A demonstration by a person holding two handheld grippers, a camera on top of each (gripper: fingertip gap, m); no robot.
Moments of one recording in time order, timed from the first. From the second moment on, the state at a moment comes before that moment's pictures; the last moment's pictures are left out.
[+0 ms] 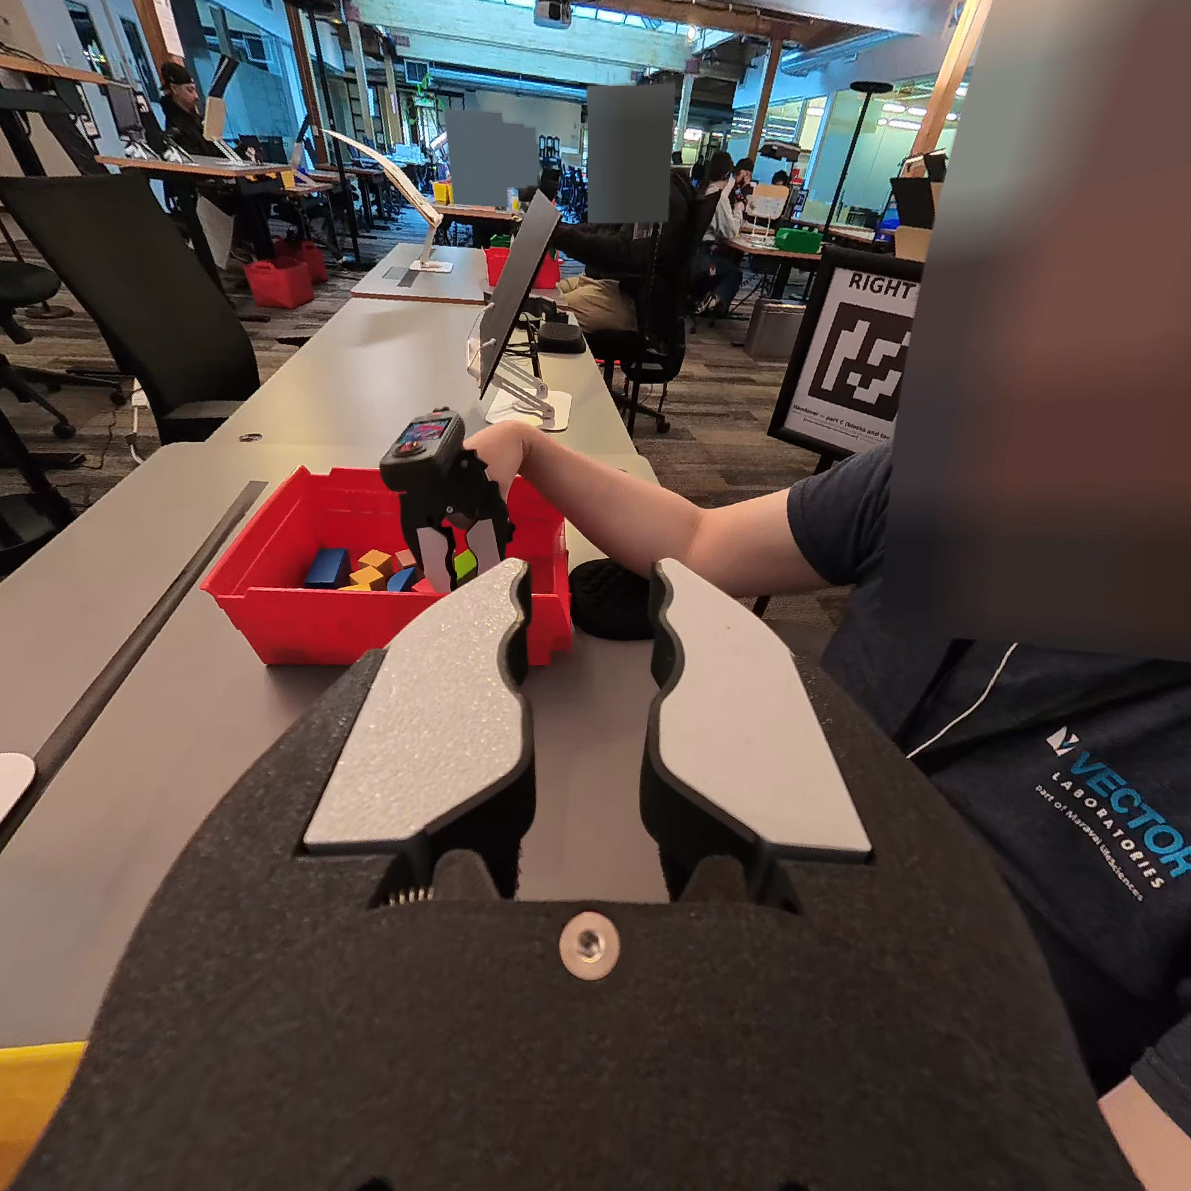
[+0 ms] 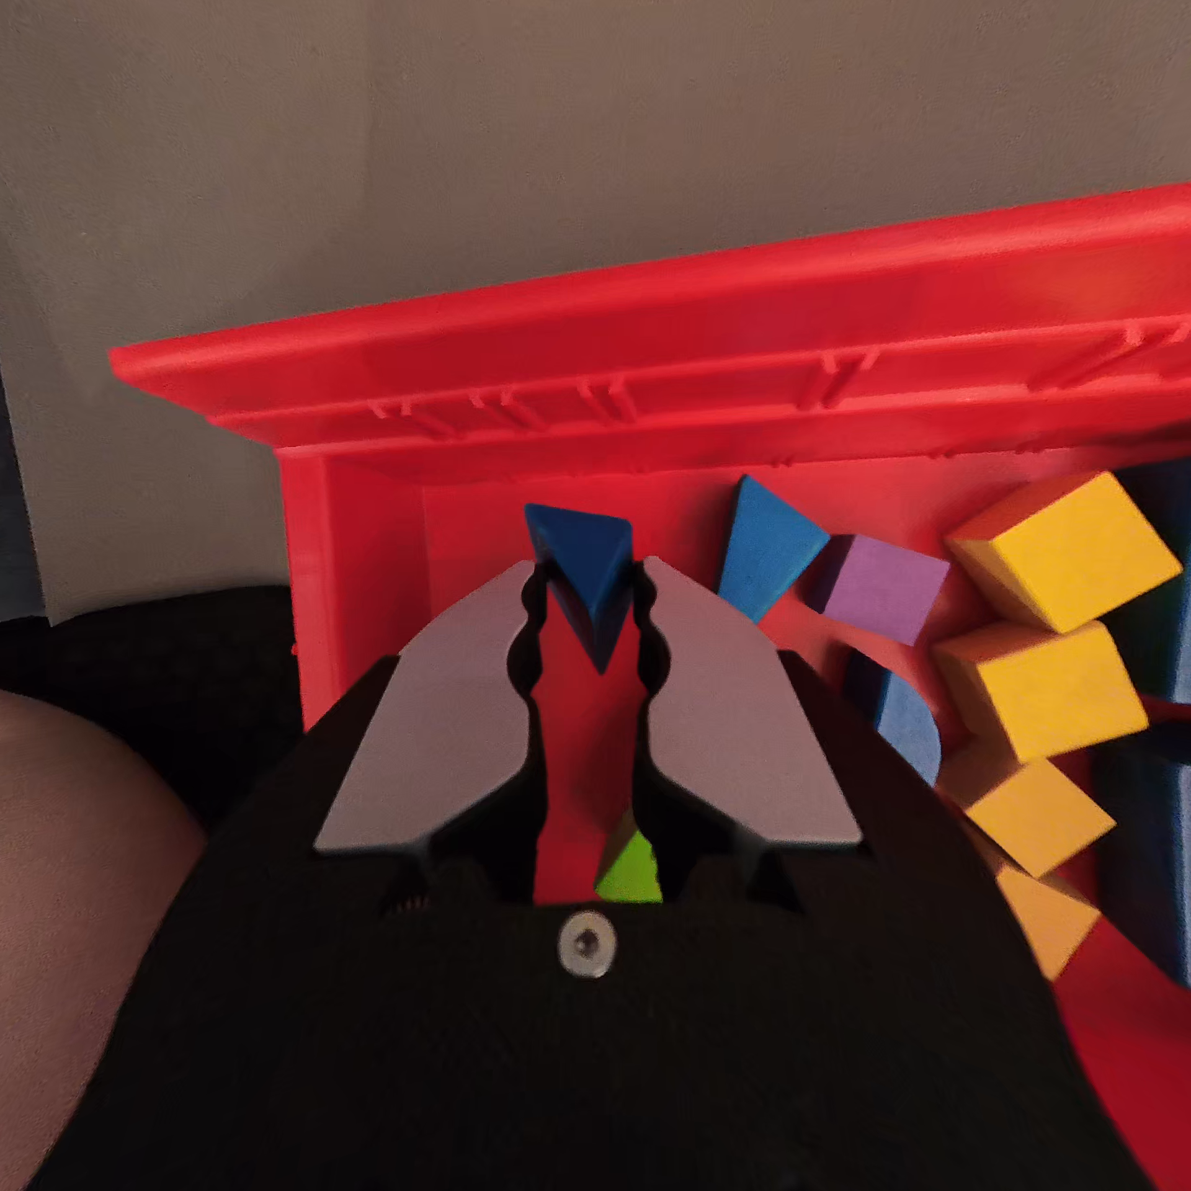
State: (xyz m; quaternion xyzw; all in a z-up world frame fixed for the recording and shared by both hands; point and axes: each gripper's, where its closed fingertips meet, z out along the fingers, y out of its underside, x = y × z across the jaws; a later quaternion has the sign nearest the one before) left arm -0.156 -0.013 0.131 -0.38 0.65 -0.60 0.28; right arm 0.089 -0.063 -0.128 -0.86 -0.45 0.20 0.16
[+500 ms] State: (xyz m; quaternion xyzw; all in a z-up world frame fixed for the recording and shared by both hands) left arm -0.161 -0.018 0.133 -0.37 0.65 -0.60 0.27; right arm 0.082 -0.053 -0.148 -0.86 -0.45 0.18 0.13
